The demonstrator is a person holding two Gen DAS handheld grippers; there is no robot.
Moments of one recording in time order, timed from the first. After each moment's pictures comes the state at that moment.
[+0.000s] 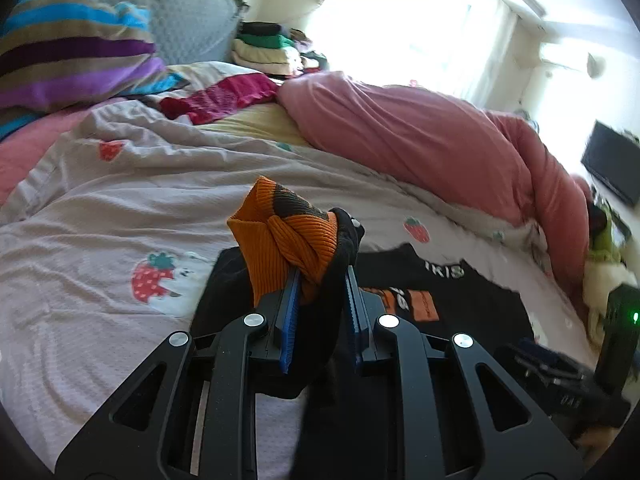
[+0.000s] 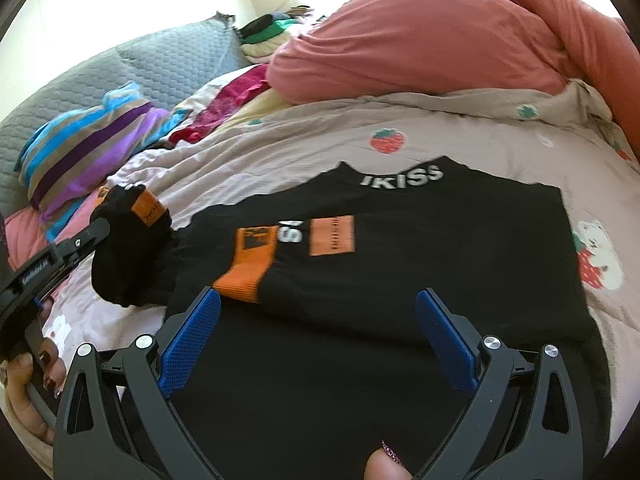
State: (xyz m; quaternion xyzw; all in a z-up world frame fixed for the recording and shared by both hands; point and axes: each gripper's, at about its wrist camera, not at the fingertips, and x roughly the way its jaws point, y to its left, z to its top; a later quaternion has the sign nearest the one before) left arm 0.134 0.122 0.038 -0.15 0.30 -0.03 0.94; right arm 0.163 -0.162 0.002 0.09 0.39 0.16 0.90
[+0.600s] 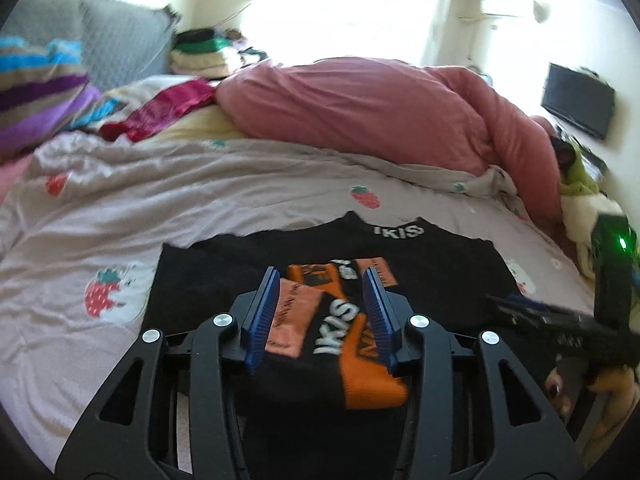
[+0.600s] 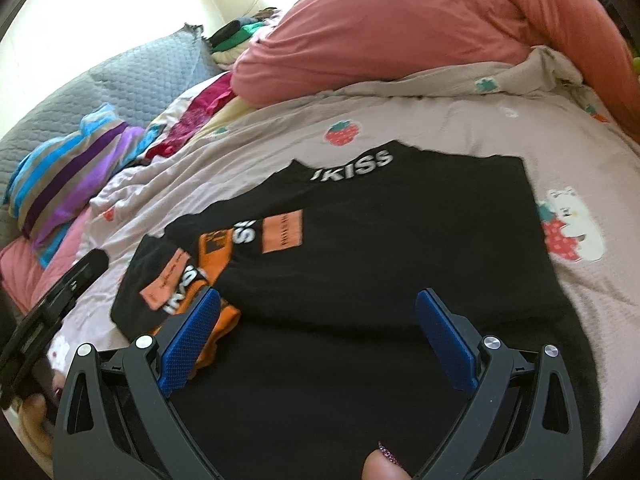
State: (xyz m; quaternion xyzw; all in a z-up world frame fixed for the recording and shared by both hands) left arm 0.135 0.076 0.030 -0.08 0.31 -0.10 0.94; right arm 0.163 -0.184 -0.008 0.12 0.41 0.15 0.89
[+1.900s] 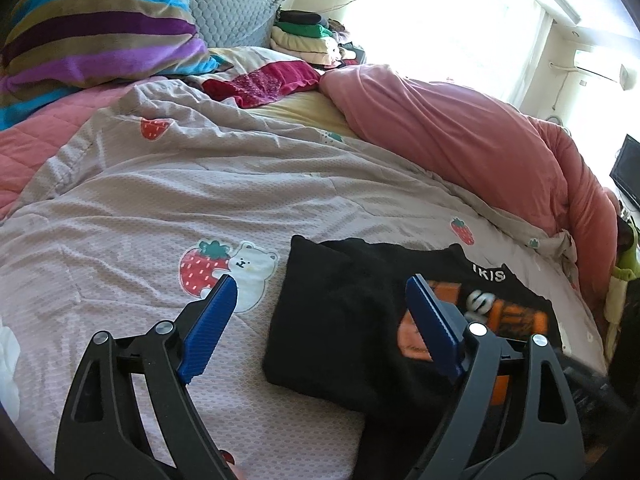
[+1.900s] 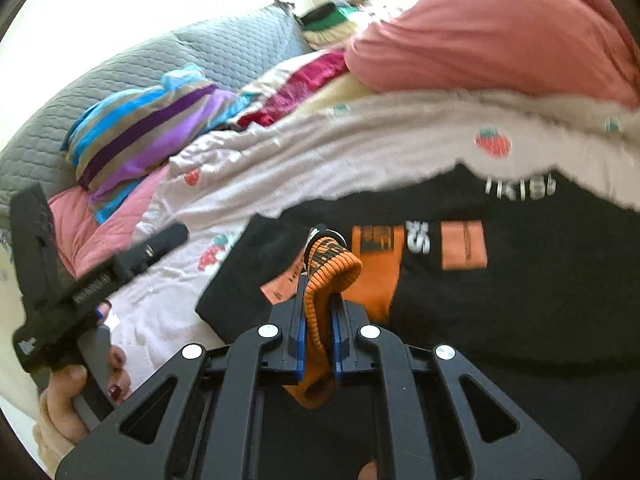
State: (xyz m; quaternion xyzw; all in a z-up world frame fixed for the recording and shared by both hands) left arm 0.135 0.167 0.024 -0.17 0.32 0.03 0.93; right arm 0.174 -0.075 0.022 0.08 0.38 0.28 0.88
